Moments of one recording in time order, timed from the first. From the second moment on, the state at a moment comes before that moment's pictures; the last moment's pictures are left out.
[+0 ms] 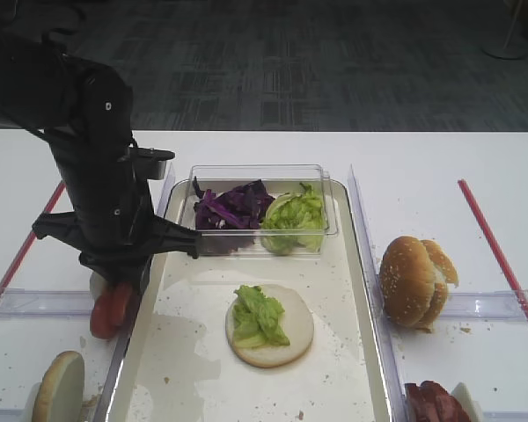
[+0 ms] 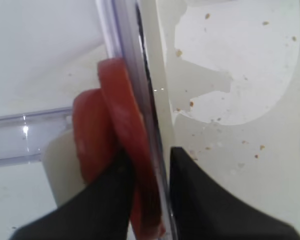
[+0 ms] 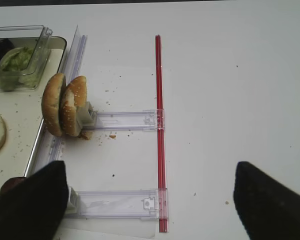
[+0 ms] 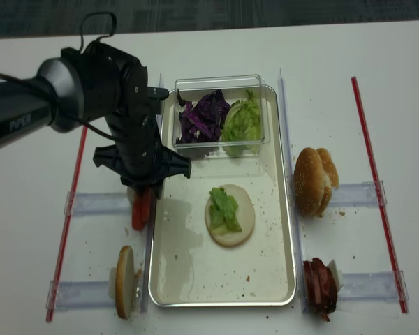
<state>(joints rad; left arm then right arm) -0.46 1.83 -1.19 0.03 0.95 -0.37 -0.03 -0.02 -0.48 0.09 1.13 -0.02</state>
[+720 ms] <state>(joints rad) -0.46 1.83 -1.19 0.05 0.95 -0.37 -0.03 -0.02 -0.48 0.09 1.13 -0.02</state>
